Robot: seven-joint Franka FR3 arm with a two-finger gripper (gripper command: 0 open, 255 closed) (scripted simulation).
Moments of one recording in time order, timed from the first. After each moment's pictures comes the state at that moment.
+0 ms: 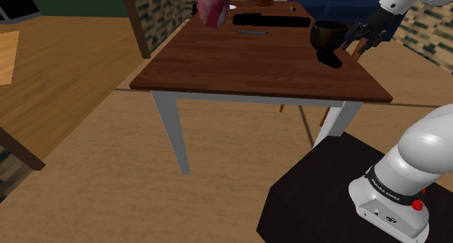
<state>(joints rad) -0.17 -0.55 -0.57 -2.40 0.00 2.09 -0.10</state>
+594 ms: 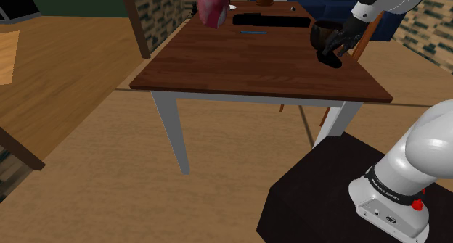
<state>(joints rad) -0.01 -0.33 -0.64 -2.31 0.09 2.18 -0.31</state>
